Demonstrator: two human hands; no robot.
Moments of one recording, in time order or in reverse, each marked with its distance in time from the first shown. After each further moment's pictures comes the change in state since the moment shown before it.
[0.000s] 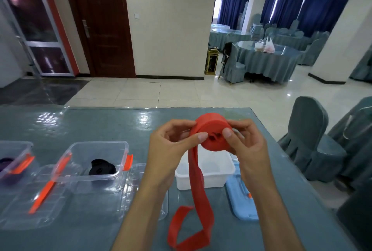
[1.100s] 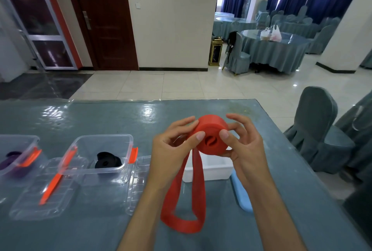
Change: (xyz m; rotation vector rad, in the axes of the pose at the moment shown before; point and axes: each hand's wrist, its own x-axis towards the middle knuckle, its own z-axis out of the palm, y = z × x) left_hand -0.006 -0.028 -0.018 0.064 0.024 0.034; right_hand 0.001 0.027 0.009 0.151 -0.026 0.151
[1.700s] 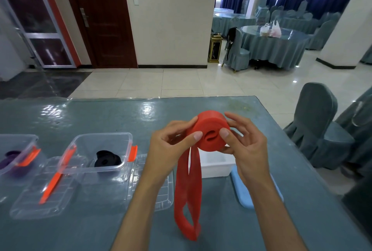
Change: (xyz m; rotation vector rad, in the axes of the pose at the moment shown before) left_hand 0.007 0.002 -0.011 0.100 -0.075 -0.001; right_hand -0.003 0.007 -0.006 -0.084 0.012 -0.141
